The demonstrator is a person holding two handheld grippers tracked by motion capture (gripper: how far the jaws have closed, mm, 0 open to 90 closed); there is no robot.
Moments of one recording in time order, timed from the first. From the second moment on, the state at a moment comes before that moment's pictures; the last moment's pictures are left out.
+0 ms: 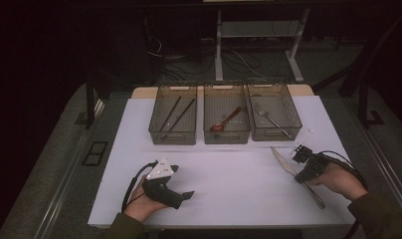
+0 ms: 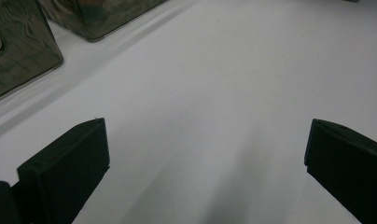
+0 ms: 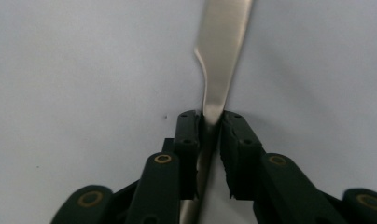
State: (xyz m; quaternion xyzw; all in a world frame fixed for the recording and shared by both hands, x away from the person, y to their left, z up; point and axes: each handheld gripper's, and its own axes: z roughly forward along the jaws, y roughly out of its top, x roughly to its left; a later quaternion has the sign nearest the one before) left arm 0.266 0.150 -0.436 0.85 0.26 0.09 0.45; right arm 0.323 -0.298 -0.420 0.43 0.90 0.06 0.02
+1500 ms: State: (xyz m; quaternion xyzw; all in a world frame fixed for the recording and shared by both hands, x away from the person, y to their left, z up) left arm 0.267 0.150 -0.437 0.85 0.26 0.09 0.45; right arm 0.322 -0.324 -0.409 0.42 0.87 0.24 0.05
